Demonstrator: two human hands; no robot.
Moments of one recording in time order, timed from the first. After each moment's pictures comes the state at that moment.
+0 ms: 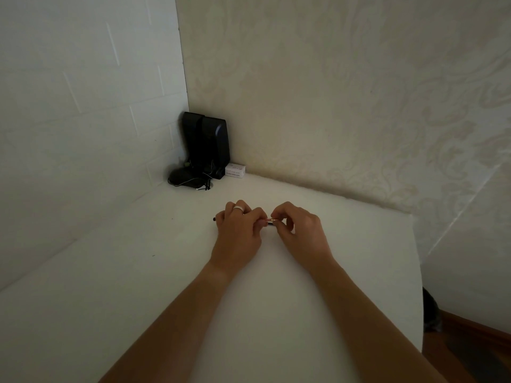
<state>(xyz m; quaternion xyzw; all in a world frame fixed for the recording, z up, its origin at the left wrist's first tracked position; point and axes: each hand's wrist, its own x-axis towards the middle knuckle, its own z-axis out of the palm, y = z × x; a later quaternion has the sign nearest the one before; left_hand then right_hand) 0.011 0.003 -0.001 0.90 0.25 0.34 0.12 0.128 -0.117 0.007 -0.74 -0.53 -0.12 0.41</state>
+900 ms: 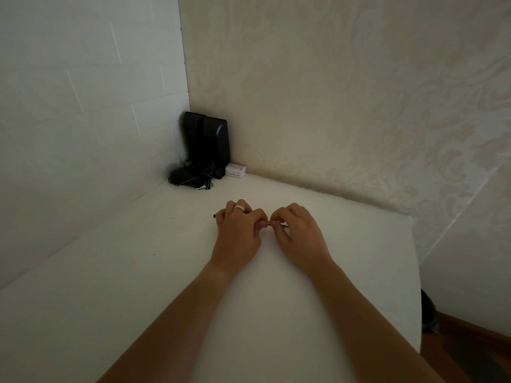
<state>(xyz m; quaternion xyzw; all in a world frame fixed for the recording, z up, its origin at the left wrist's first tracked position) 0.011 0.001 0.001 0.90 0.25 0.35 0.12 0.128 -0.114 0.000 -0.76 -0.53 -0.15 0.35</state>
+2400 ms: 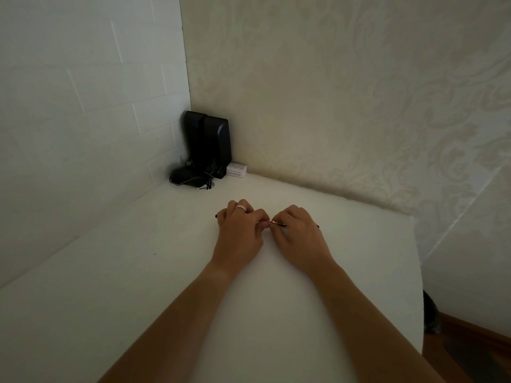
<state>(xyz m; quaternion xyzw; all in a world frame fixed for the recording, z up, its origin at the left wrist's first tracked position) 0.011 0.001 0.001 0.90 0.25 0.34 0.11 0.123 -0.117 0.003 -0.78 -0.53 -0.15 0.31</state>
